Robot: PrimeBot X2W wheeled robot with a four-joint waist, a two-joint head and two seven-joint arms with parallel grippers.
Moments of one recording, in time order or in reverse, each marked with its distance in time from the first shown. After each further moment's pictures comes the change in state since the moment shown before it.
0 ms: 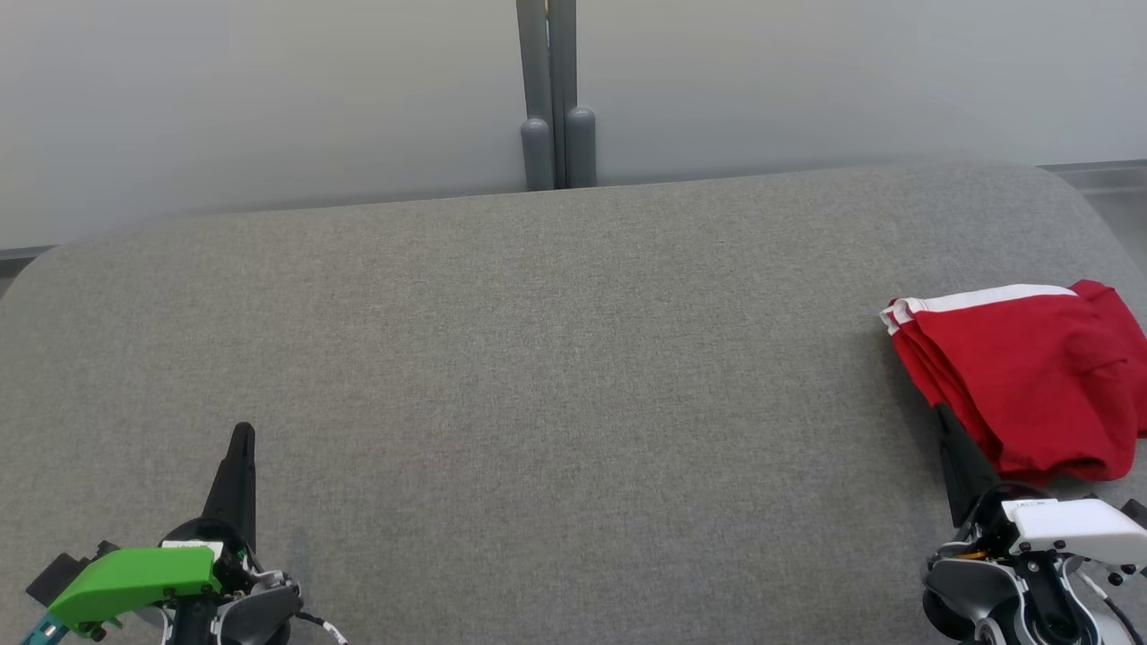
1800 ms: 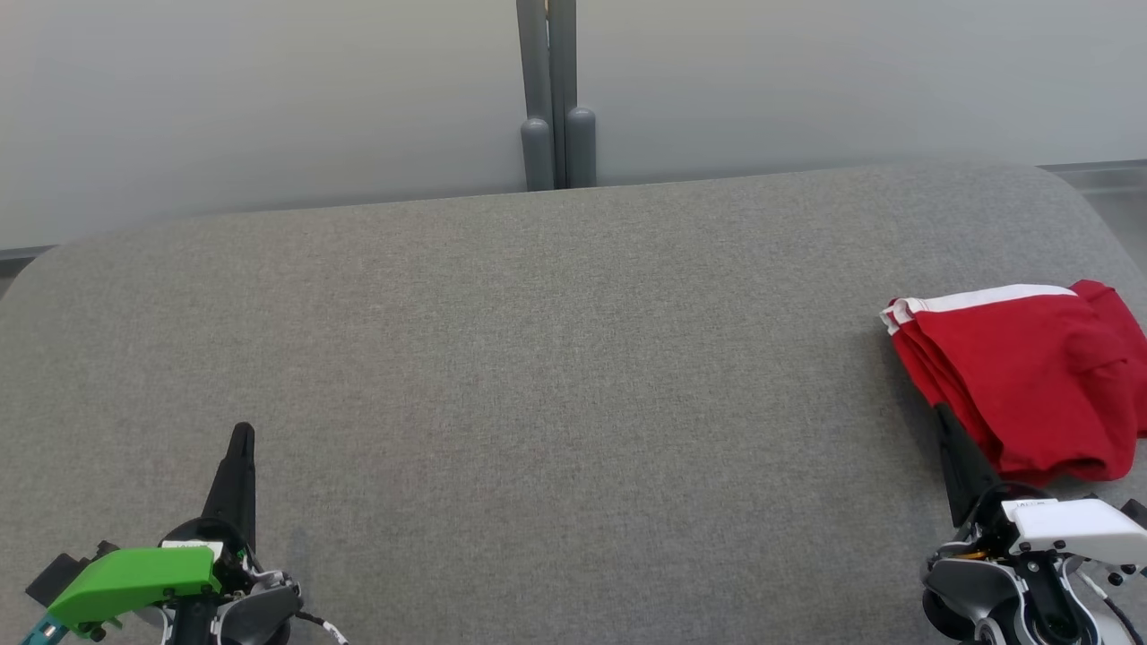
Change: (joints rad) left arm 0.000 -0.003 0.004 0.000 0.003 0.000 0.002; right arm 0.000 0.000 0.000 0.000 0.000 0.000 0.000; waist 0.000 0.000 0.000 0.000
